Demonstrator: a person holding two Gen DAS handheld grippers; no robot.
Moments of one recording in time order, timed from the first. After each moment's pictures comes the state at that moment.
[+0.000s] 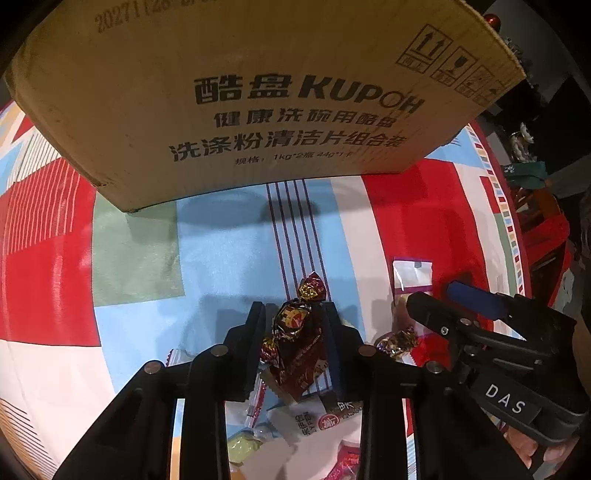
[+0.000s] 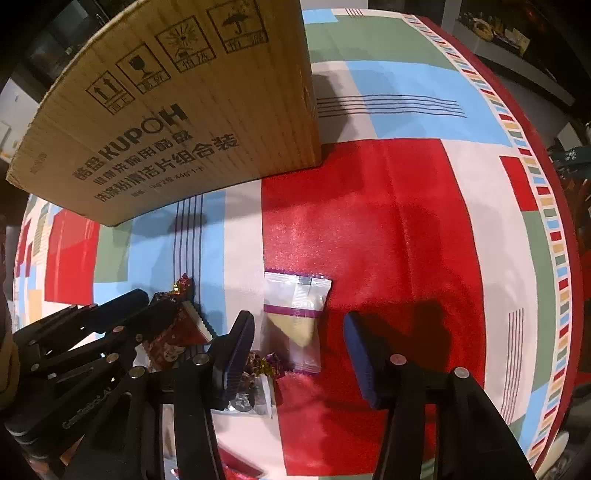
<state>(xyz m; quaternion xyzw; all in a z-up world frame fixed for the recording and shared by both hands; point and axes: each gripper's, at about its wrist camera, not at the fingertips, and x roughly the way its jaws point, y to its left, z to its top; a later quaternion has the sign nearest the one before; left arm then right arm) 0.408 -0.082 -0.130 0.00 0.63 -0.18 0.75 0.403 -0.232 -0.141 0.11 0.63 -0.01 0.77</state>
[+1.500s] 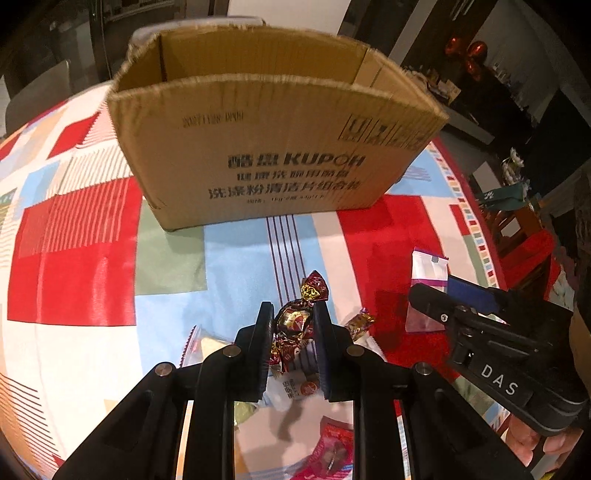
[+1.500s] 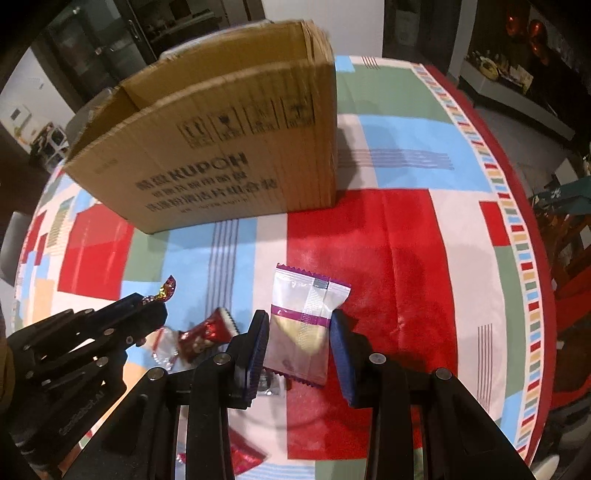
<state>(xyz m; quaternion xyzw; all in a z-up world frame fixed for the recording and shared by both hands) 0.367 -0.067 -0.063 -0.02 0.56 -0.18 0.81 0.376 -0.218 -0.079 0.07 0.56 0.00 0.82</state>
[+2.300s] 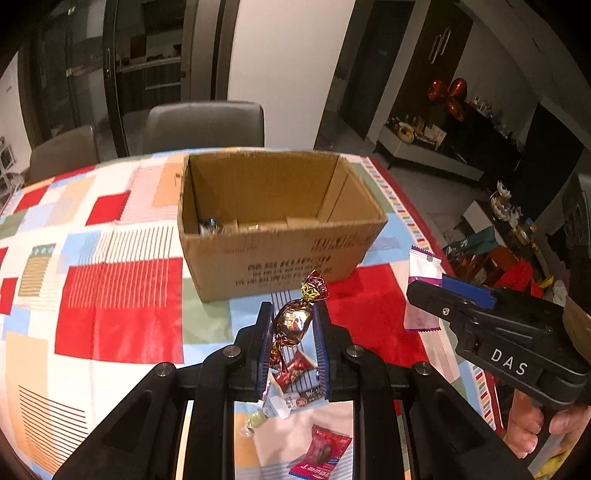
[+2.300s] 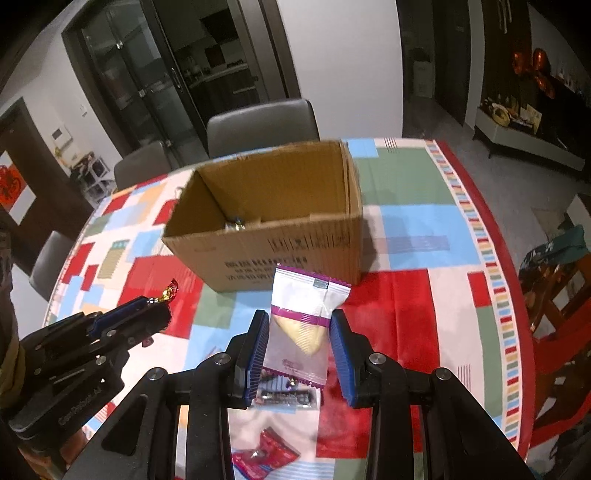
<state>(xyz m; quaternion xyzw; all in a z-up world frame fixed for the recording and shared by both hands) 0.345 -0.048 0.047 -0.02 0.45 -0.18 0.87 0.363 -0.217 0.027 0.09 0.46 0.05 0.88</state>
